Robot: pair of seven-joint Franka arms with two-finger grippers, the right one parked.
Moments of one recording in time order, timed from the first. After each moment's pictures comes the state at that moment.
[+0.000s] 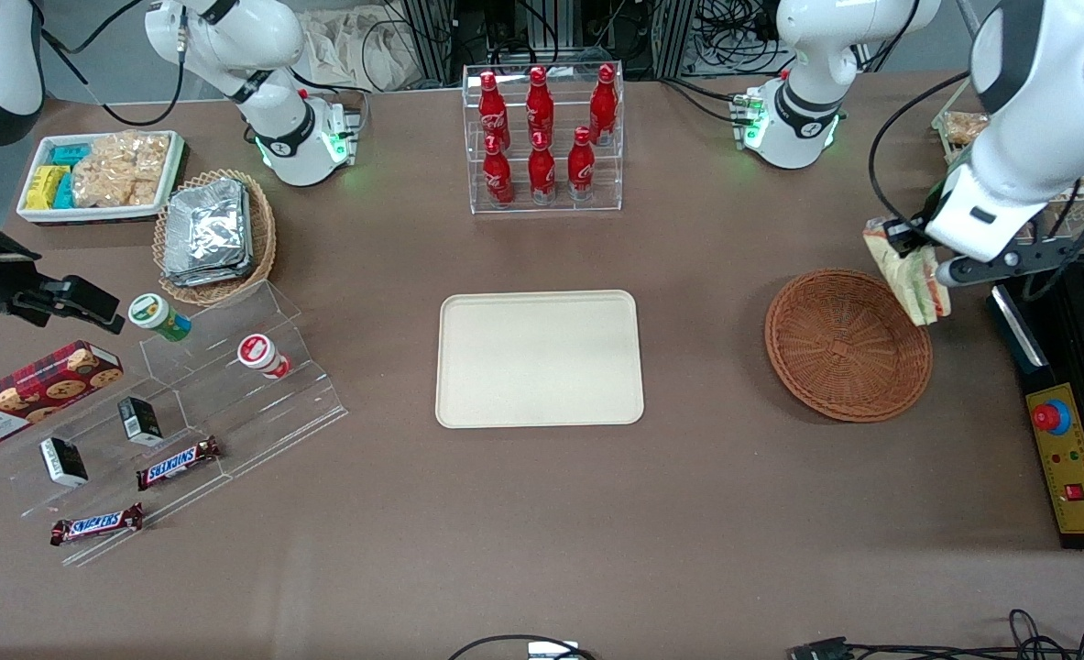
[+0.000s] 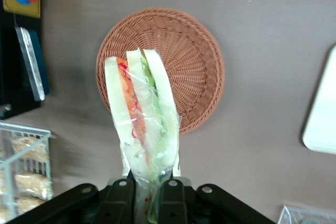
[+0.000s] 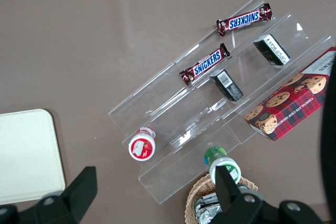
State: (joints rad) arm 0.12 -0.15 -0.24 -1.88 0.05 1.58 -0.22
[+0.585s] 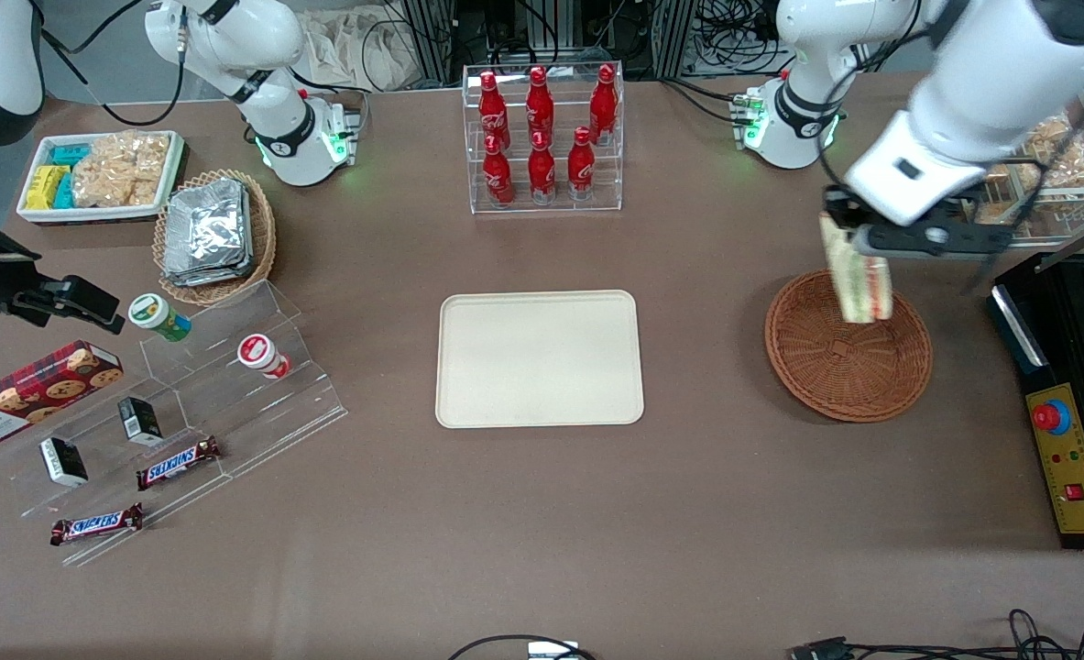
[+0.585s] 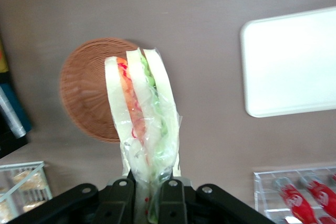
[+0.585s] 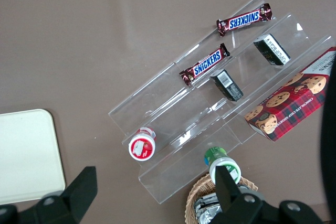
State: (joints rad) arm 0.09 -0.01 -0.51 -1.57 0.04 1.44 -0.25
